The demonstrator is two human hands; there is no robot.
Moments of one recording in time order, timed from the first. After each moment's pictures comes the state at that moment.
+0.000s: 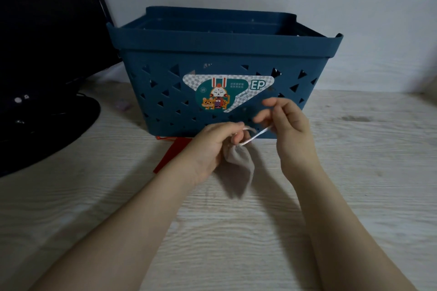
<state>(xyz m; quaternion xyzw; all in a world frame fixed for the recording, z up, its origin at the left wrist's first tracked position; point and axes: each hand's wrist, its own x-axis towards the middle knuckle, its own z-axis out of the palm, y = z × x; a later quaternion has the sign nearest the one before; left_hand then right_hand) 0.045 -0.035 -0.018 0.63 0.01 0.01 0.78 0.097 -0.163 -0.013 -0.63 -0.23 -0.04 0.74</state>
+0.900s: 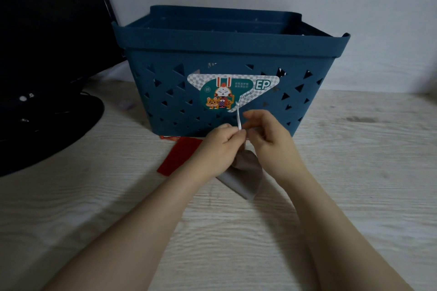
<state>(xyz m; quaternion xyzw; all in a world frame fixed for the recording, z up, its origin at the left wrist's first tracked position) 0.053 -0.031 -0.031 0.85 0.02 0.12 0.52 0.085 -0.150 -0.024 -0.79 -0.28 -0.04 0.54</state>
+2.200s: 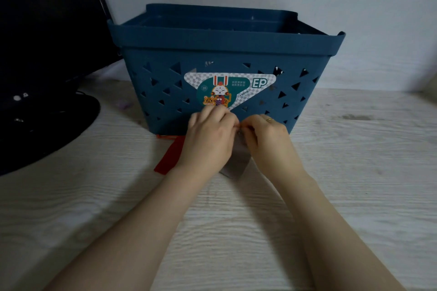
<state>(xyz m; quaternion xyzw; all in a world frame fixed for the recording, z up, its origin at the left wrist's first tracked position) 0.049 -0.021 -0.033 0.92 -0.04 0.37 0.08 0.093 -0.146 -0.029 -0.85 -0.35 -0.22 0.32</state>
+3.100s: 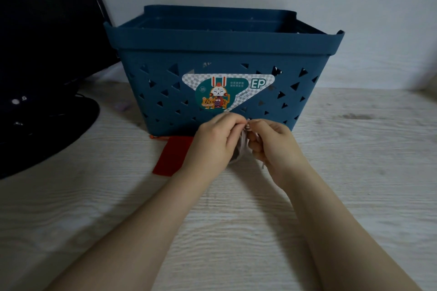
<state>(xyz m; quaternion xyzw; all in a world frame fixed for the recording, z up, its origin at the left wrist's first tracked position) 0.050 -0.029 -0.032 0.86 -0.11 0.38 0.32 0.081 -0.149 -0.012 -0.64 -0.12 0.14 0.74</state>
